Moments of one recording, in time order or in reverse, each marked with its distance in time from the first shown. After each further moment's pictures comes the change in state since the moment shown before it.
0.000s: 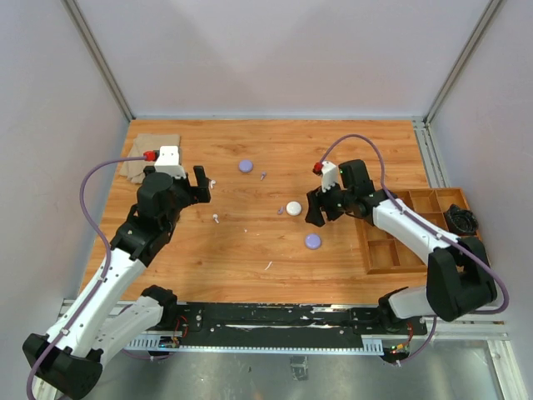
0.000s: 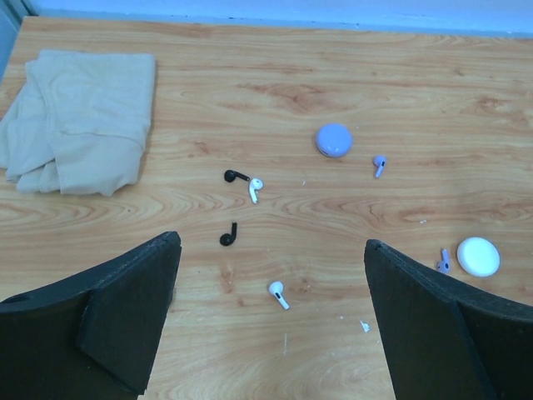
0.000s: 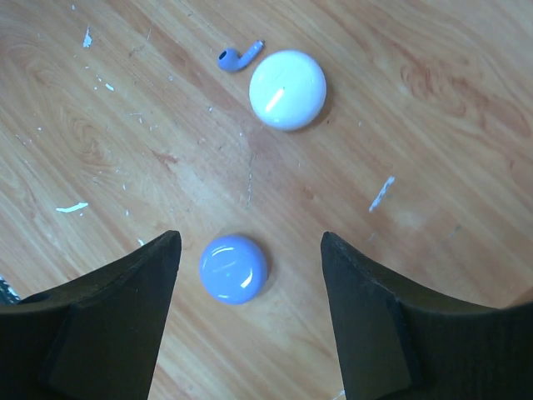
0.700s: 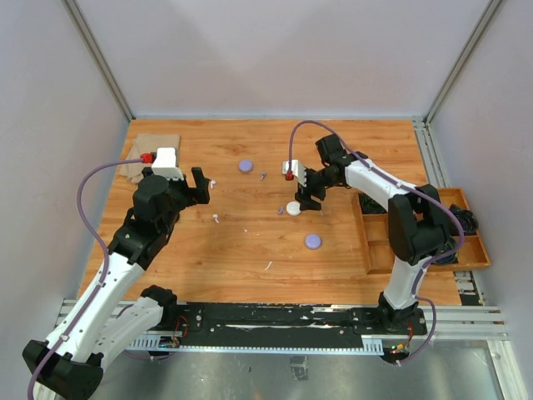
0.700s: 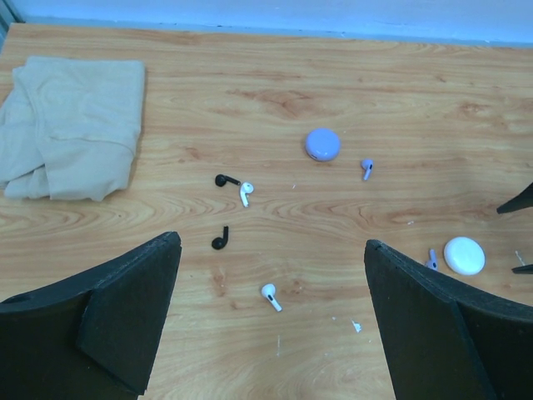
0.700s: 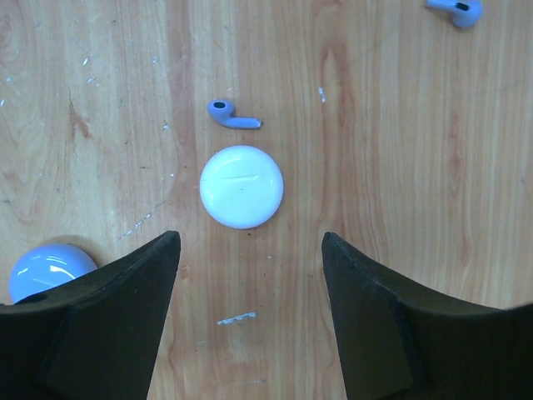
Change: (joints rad) left arm 0.021 -0.034 -0.020 0.015 0.045 -0.004; right arm 0.002 0.465 0.482 -0.286 -0.223 -0.956
